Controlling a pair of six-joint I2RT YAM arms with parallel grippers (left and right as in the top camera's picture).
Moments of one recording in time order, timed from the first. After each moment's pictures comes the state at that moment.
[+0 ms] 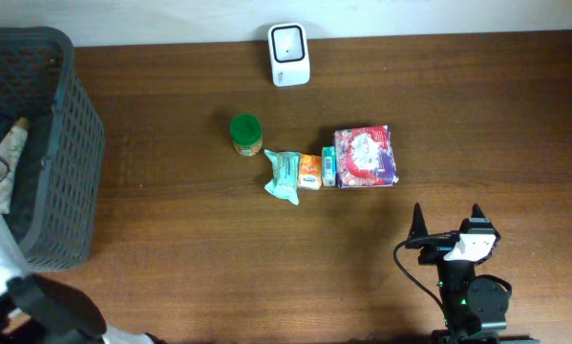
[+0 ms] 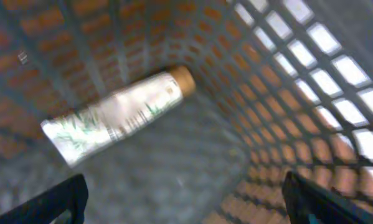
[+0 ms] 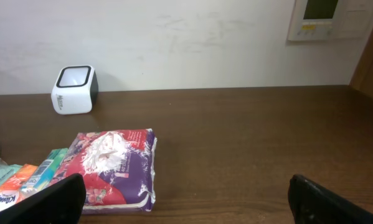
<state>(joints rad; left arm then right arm) 0.60 1.72 1.68 -0.75 -0.03 -0.37 0.01 0.01 0.01 -0.07 0.06 0.03</state>
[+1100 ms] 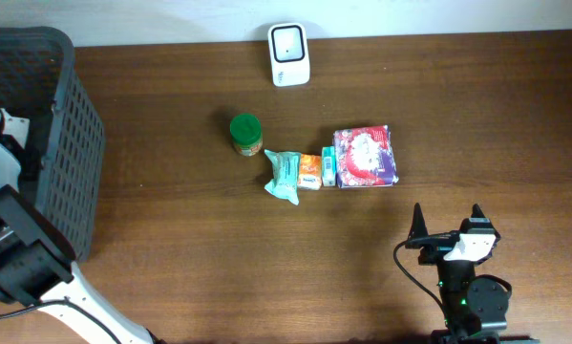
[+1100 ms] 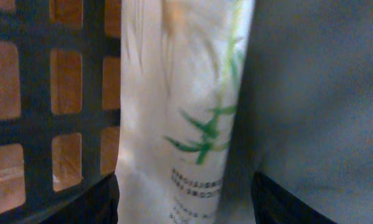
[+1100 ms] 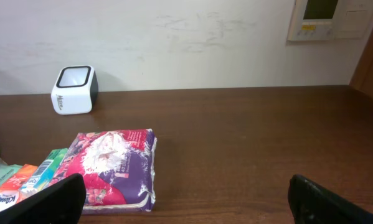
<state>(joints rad) 0.63 2.22 1.69 -0.47 -0.27 0.68 0.01 0.01 0.01 -0.07 0.06 0.03</state>
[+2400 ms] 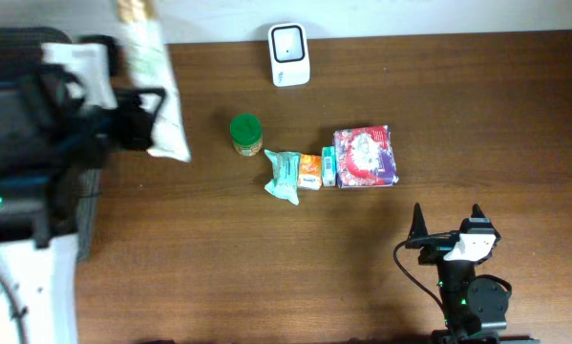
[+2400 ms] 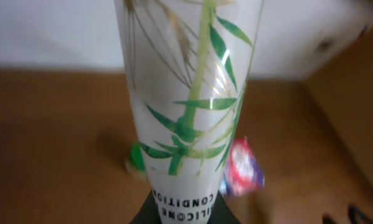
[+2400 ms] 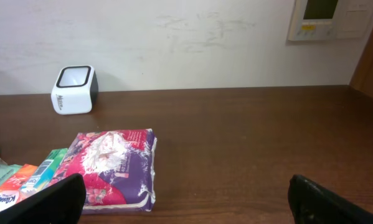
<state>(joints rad) 0.06 1.31 1.67 -0.95 0.51 -0.14 0.01 0.01 0.01 -0.07 0.06 0.03</state>
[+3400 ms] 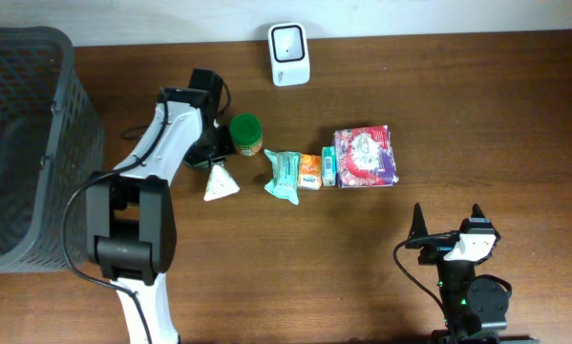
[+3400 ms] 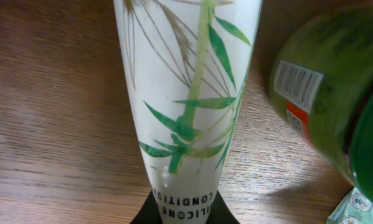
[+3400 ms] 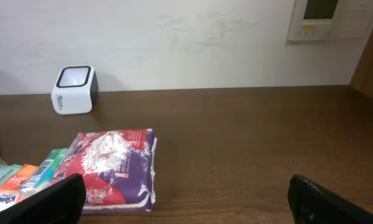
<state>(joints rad) -0.19 2.13 1.67 -1.02 0.01 -0.43 0.01 0.01 0.01 -0.07 0.06 0.03</state>
